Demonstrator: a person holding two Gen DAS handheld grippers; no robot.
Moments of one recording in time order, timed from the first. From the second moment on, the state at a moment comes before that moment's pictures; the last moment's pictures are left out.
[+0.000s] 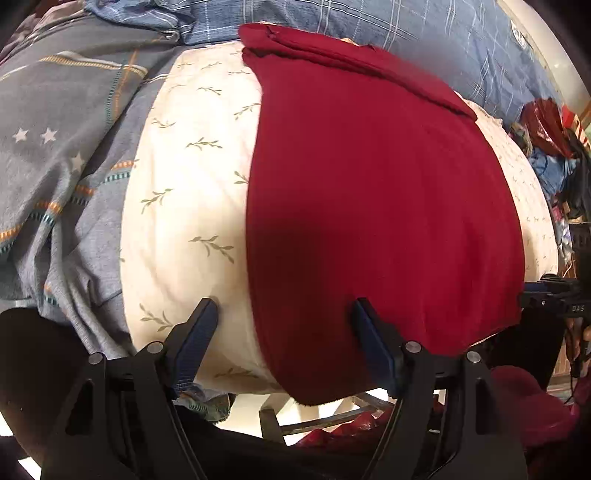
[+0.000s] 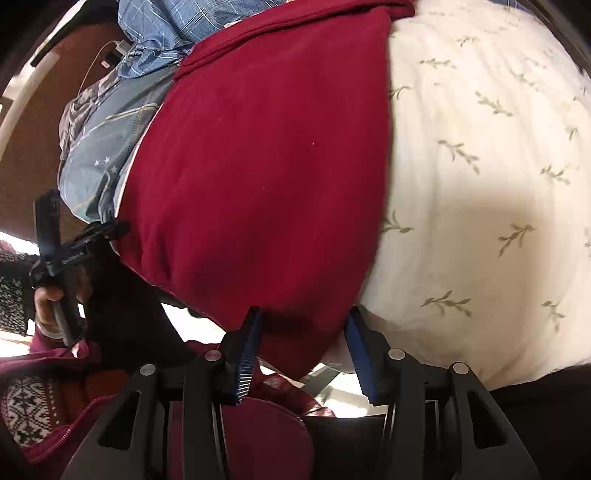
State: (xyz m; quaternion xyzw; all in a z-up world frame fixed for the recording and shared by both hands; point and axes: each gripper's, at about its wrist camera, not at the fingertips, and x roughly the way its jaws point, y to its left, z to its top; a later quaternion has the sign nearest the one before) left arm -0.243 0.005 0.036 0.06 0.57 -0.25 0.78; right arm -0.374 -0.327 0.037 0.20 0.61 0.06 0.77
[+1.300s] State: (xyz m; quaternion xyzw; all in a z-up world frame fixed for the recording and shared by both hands) left arm -0.068 -0.058 0.125 -0.06 0.44 -0.31 0.84; right arm -0.207 -0.410 0.139 0.26 0.37 0.06 0.89
